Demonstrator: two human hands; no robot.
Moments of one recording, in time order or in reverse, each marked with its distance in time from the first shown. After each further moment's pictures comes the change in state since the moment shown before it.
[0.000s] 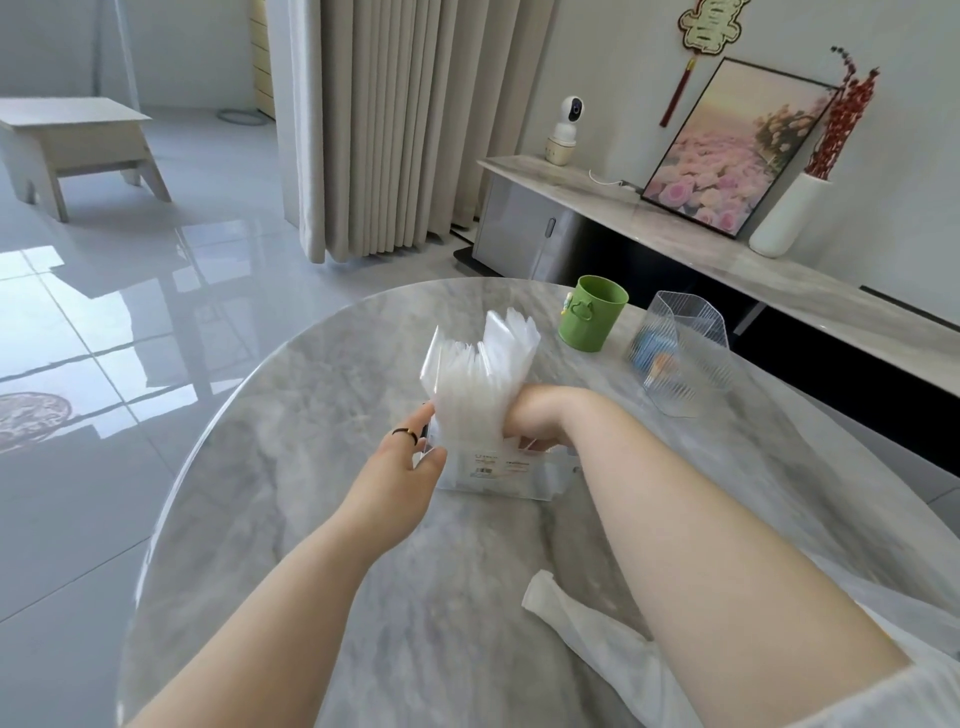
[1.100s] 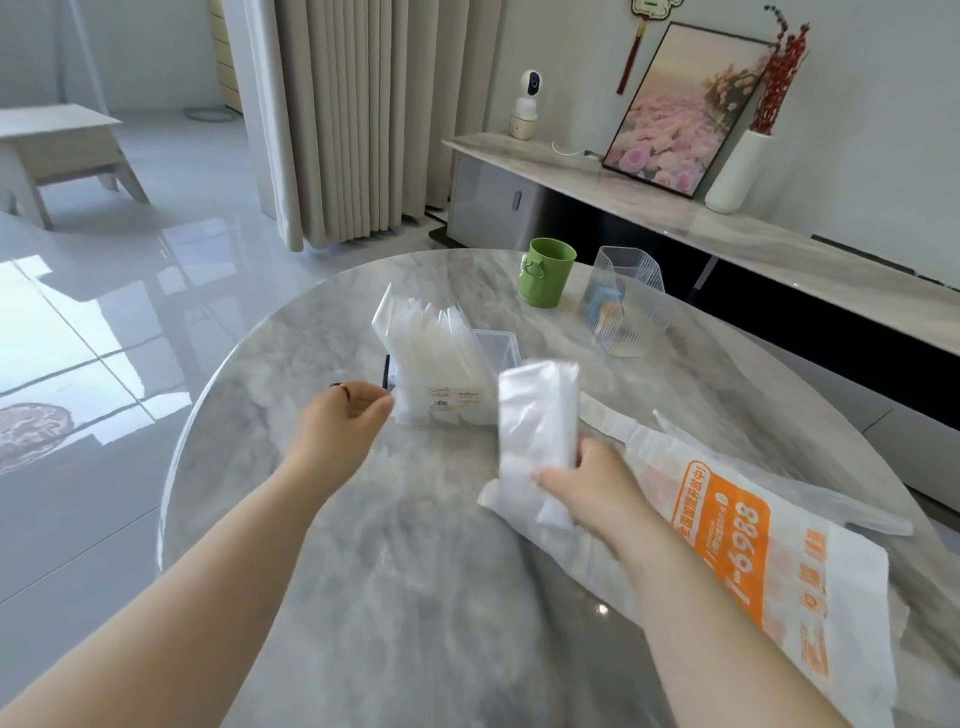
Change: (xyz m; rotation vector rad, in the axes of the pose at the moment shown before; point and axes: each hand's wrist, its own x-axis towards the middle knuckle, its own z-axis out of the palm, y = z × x) left_hand -0.044 0.004 -0.002 0.059 0.222 0.017; right_hand -0.130 0.091 0.078 0.611 0.482 -0.040
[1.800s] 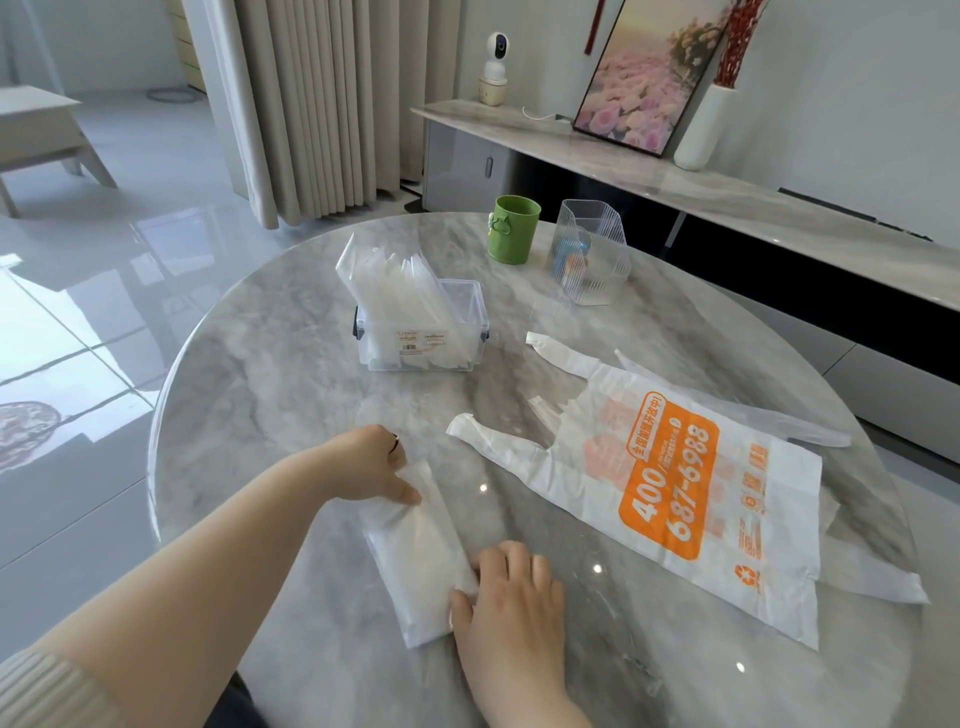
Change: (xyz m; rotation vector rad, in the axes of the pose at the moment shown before) left_hand -0.049 -0.019 0.033 0.796 -0.657 0.017; right_hand -0.114 0.101 0.091 -0.665 0.271 -0.267
